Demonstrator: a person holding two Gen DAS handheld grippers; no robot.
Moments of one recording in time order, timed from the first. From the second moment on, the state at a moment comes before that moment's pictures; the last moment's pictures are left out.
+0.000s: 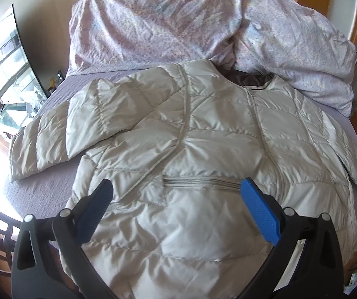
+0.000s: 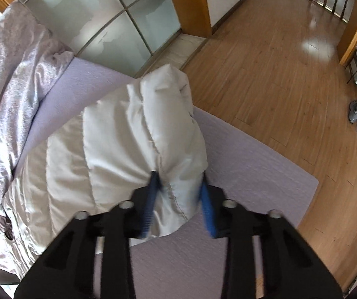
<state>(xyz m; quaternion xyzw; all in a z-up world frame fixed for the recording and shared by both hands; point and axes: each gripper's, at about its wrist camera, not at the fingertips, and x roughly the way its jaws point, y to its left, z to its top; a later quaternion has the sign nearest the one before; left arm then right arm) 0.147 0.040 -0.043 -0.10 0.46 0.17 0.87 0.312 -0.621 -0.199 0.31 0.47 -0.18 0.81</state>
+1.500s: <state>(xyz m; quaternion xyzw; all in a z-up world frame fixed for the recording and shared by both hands) 0.060 0.354 -0.052 -0.16 0.44 0.37 0.80 0.332 -0.010 -0.123 -0.02 0.49 0.24 0.84</state>
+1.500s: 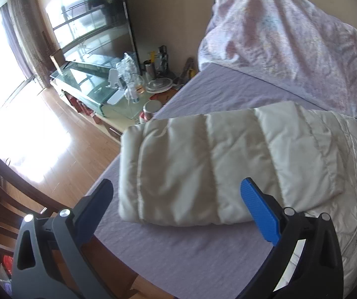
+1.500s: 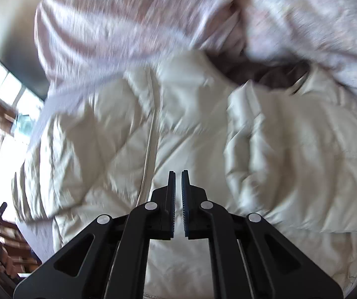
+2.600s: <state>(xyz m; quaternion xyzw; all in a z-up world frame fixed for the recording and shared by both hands) 0.024 0.442 -0.117 -0.35 0.45 0.34 0.75 0.381 -0.045 -0.171 -0.06 0.54 0.10 0.83</state>
